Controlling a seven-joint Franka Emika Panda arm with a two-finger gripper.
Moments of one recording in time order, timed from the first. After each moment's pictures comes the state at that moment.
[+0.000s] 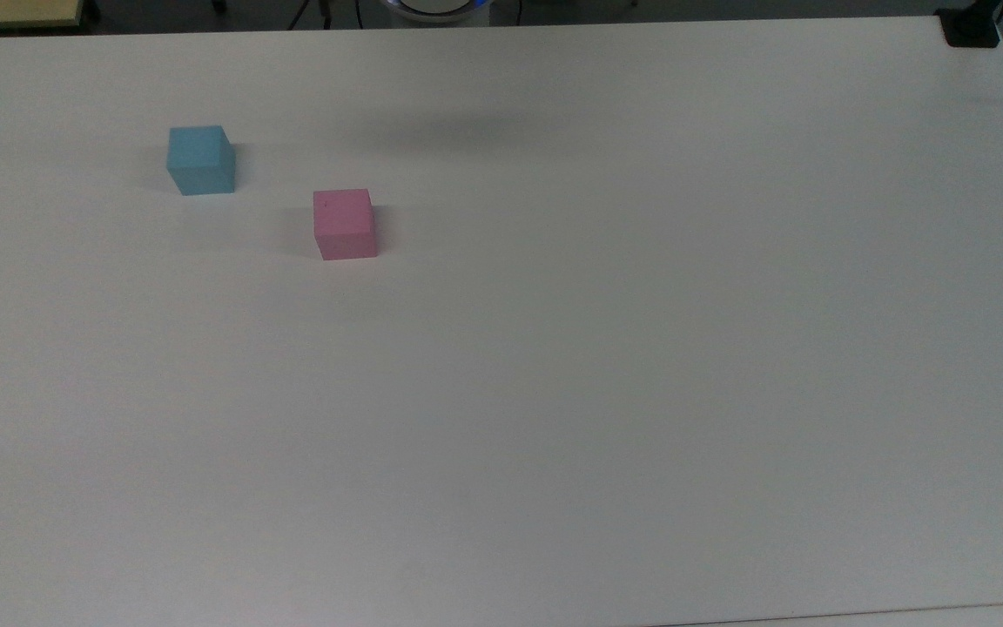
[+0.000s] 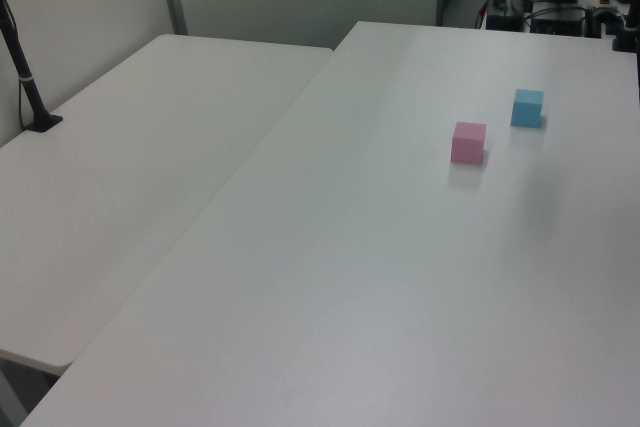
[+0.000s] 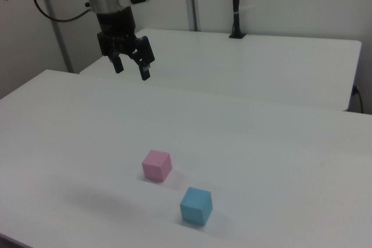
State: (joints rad) arm -0.01 -0.04 -0.12 -1.59 -0.05 1.60 0.01
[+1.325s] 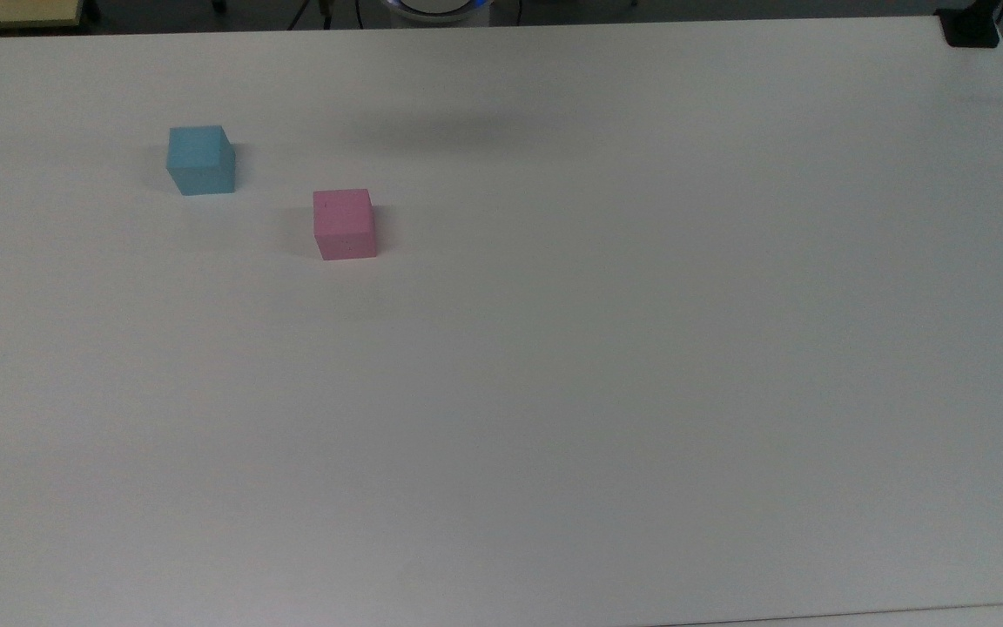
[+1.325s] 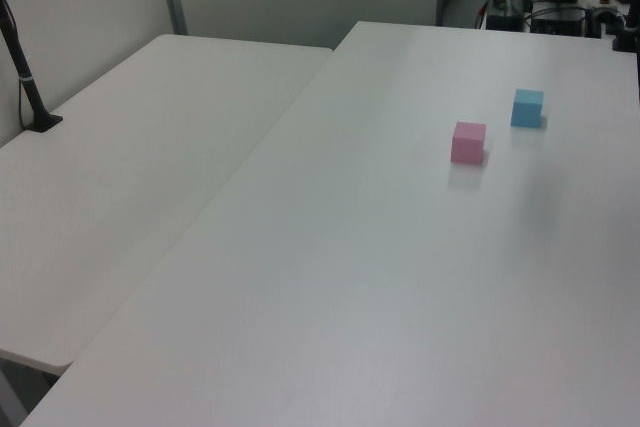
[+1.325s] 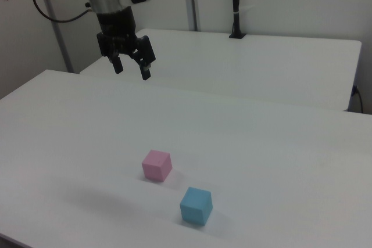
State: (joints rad) arm -0.01 -0.04 -0.12 -1.59 -0.05 1.60 -0.02
